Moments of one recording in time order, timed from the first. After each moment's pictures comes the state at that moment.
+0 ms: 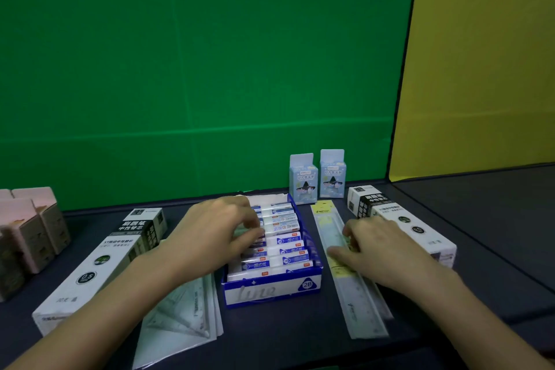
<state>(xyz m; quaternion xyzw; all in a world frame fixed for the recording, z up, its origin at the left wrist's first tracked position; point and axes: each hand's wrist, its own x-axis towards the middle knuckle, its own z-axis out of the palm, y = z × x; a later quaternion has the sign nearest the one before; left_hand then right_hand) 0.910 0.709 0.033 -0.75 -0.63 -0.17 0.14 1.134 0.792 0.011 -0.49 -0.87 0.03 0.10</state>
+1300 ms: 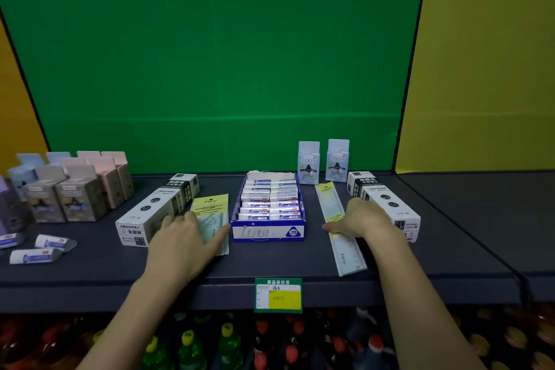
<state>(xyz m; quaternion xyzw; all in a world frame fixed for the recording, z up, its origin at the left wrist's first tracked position) 0.951 0.621 -0.014 -0.40 -0.90 -0.15 0.11 1.147 0.797 0.012 -0.57 -0.80 0.18 0.05</state>
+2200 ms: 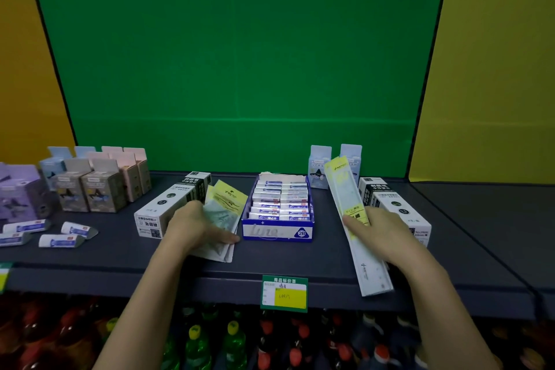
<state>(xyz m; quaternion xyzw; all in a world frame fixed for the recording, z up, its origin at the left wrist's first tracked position) 0.943 0.627 0.013 -0.30 -0.88 -0.33 -0.14 1.182 0.761 0.013 -0.44 -0.85 0.22 0.21</state>
